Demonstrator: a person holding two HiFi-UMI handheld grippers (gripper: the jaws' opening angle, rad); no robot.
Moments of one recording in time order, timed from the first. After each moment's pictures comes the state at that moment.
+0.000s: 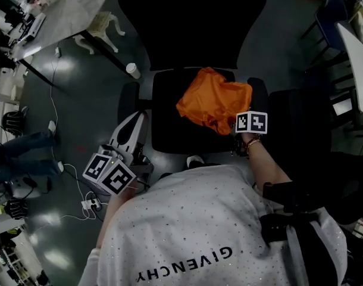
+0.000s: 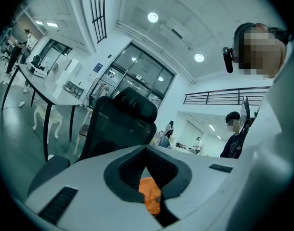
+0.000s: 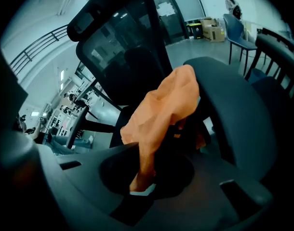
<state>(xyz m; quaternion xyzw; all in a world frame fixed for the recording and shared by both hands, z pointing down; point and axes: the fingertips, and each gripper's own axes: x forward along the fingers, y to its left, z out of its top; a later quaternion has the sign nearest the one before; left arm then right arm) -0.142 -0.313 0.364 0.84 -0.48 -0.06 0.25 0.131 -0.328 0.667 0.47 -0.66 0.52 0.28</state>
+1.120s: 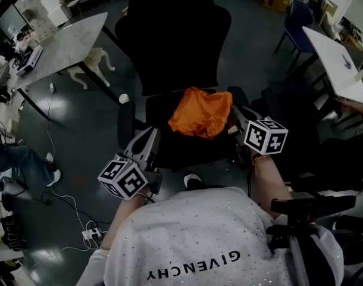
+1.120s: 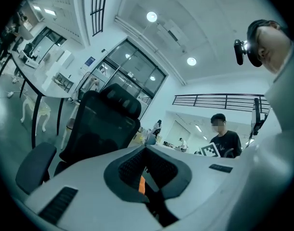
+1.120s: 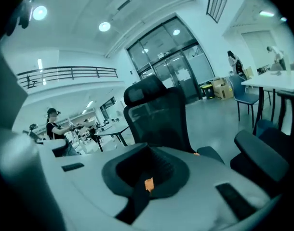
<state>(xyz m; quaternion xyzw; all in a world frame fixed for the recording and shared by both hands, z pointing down) -0.108 -0.239 0.355 0.87 -0.41 -0.08 0.26 0.130 -0.293 0.403 0.54 -0.80 0.27 0.04</state>
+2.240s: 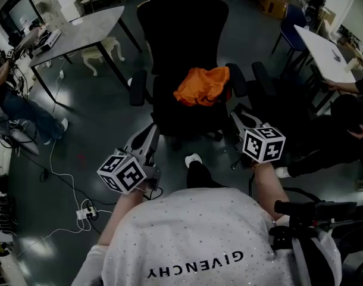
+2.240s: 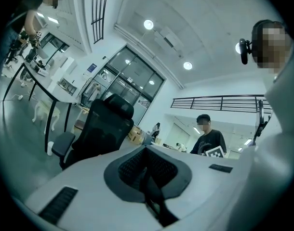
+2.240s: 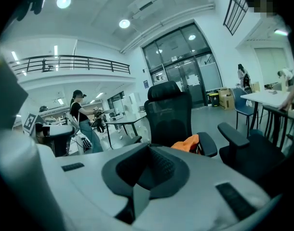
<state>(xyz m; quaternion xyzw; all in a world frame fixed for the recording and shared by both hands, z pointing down) -0.164 0.009 0.341 0.87 -0.42 -0.09 0.25 0.073 -0.027 0.386 0.53 -0.82 0.20 0.09</state>
